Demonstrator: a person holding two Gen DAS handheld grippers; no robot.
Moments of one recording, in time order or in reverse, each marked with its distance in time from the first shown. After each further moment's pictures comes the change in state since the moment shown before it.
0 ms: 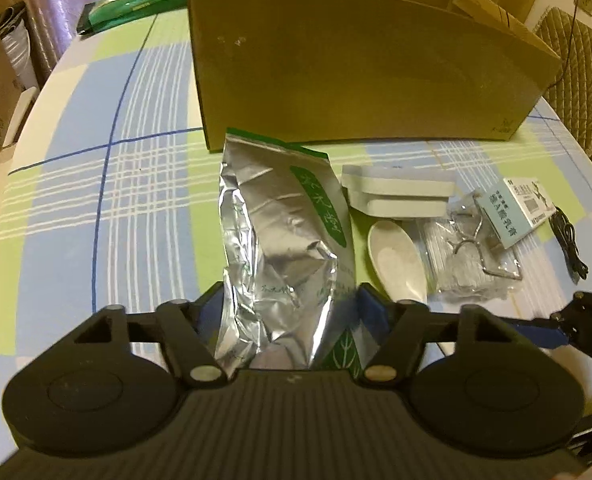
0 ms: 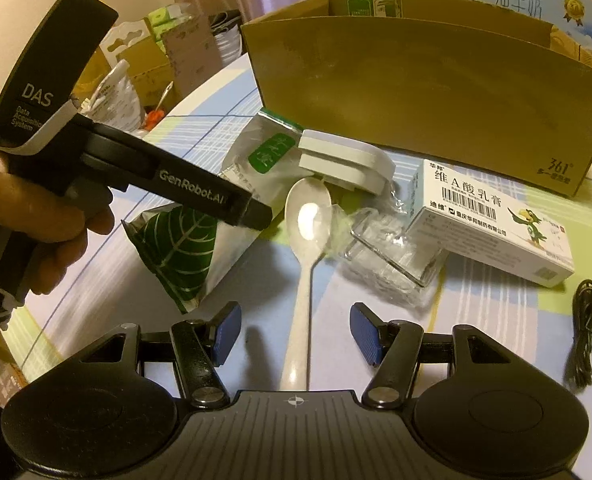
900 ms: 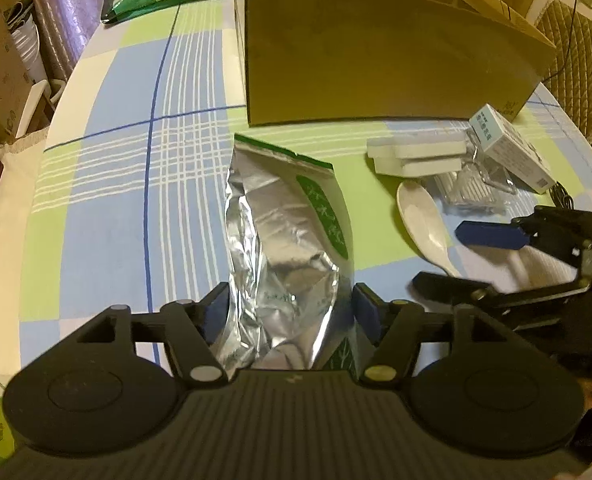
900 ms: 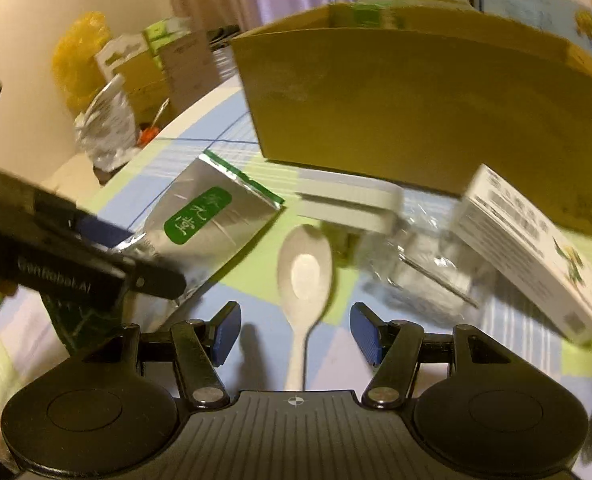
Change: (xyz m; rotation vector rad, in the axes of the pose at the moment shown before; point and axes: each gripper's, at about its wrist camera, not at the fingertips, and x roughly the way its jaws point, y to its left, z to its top) left arm -0.030 0.024 -0.020 0.002 0.020 0.020; right arm 0.037 -0.002 0.027 -0.030 -0.065 -0.016
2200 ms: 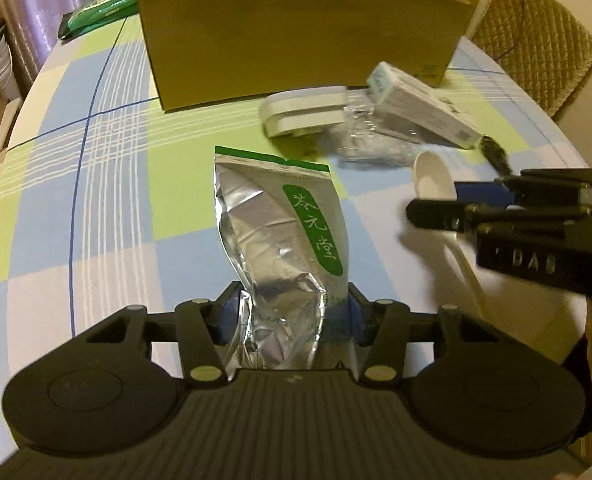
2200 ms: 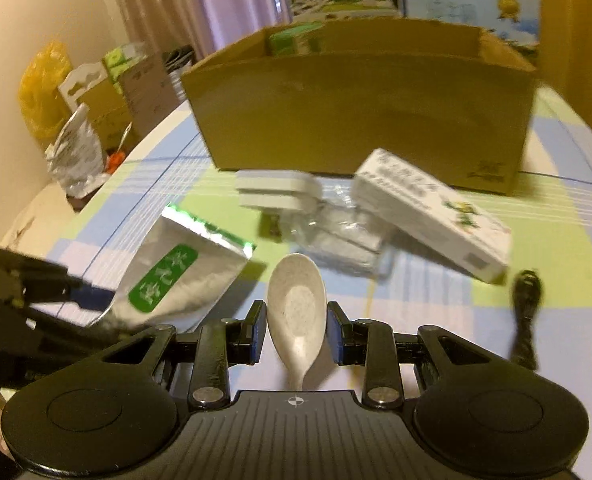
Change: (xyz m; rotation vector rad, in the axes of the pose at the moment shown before) left arm -0.022 -0.077 -0.035 0.066 -0.013 -0.041; right arm -0.065 -0.028 -0.023 0.141 -0.034 -0.088
